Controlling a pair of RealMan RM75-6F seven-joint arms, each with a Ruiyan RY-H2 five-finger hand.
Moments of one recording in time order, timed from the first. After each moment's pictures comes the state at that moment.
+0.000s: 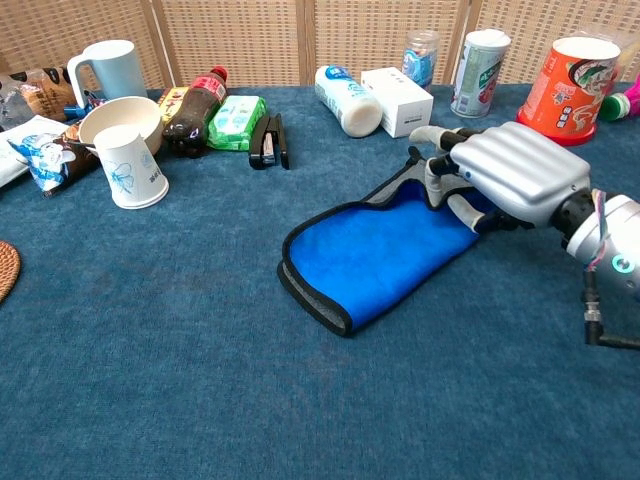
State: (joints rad) left arm -0.05 -0.66 0.16 -1.86 1.77 1.49 -0.46; right arm 0.60 -1.82 0.11 -1.04 -1.56 1.23 -0.29
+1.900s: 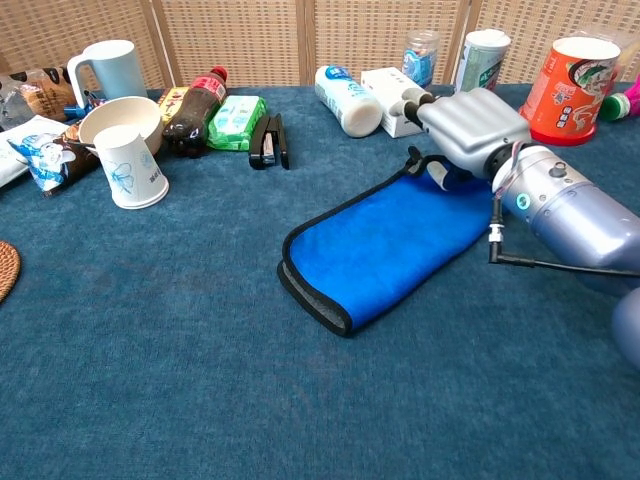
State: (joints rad) left arm -0.06 -0.64 0.16 -1.82 1.76 1.48 -0.56; right arm 0.75 -1.95 0.31 -0.95 -1.26 1.10 -0.58
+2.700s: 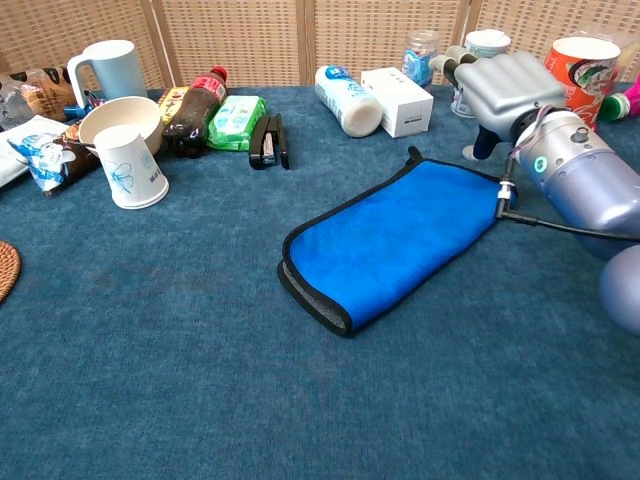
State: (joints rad) left arm -0.07 -0.64 0.16 -1.82 1.77 1.48 -0.56; right arm 0.77 -1.93 0.37 -0.93 -1.17 1.16 -0.61
